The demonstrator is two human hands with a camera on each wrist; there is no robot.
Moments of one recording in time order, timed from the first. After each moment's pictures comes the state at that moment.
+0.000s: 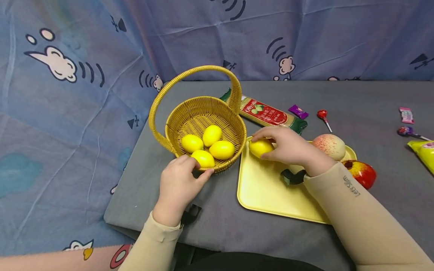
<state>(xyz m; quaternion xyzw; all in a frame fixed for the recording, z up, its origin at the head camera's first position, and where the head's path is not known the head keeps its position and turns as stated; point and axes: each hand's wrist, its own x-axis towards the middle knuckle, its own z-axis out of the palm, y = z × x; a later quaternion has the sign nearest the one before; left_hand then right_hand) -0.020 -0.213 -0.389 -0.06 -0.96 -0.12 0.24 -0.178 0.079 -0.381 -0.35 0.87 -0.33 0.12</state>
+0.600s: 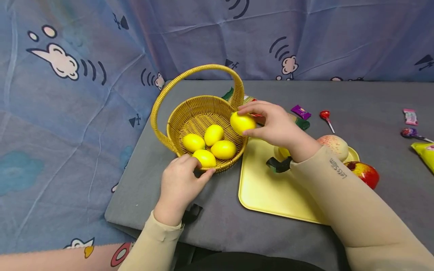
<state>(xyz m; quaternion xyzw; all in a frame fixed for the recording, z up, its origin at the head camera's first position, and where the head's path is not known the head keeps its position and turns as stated) -0.020 -0.213 -0.388 -0.06 -0.96 -0.12 0.23 -0.193 0.035 -0.344 -0.33 0.81 -0.49 0.07</state>
